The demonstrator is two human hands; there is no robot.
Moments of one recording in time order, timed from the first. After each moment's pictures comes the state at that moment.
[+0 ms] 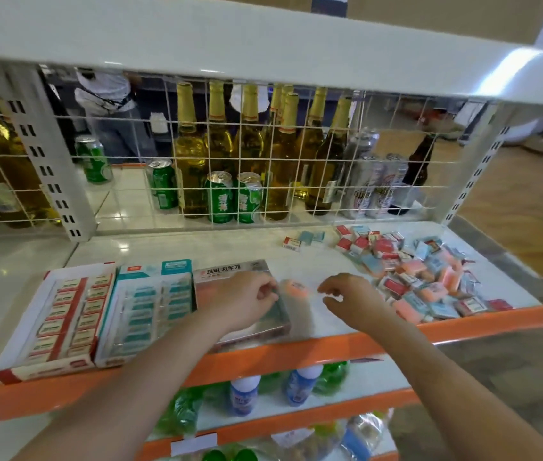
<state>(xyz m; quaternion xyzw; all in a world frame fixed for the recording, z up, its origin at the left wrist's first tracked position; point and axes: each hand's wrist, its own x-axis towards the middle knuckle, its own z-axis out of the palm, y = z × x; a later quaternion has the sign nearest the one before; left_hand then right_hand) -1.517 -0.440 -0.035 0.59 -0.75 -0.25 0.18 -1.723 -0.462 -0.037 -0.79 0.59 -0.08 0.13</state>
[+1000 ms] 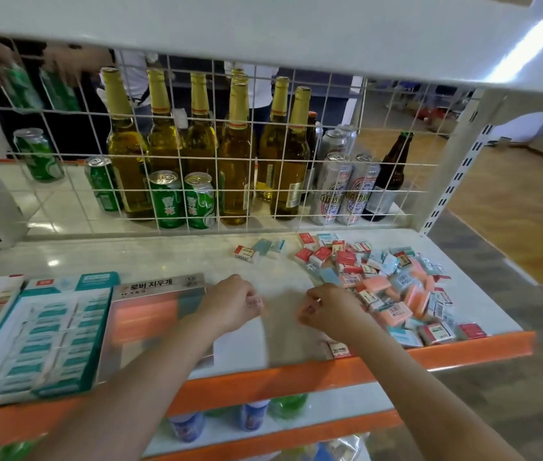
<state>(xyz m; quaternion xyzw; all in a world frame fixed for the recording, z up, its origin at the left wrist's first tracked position) -1.604 -0.516 -0.074 0.66 -0.72 -0.19 0.09 -1.796 -0.515 -0.057 -0.77 0.61 -0.07 0.18</state>
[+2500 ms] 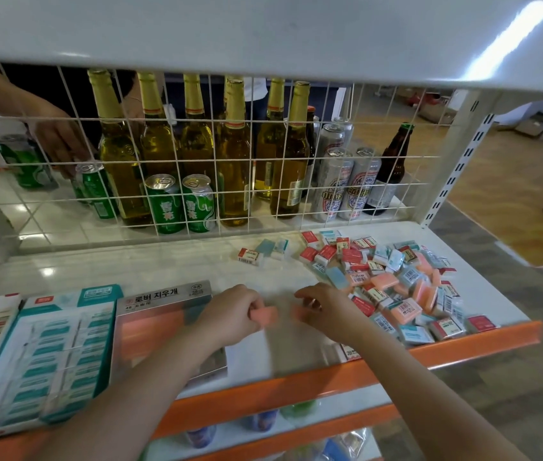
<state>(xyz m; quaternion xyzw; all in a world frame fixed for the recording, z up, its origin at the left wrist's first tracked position) -1.590 -0.511 -0.071 0.60 -0.76 -0.21 0.11 -1.783 -0.523 -0.069 -0.78 0.57 -0.12 0.23</state>
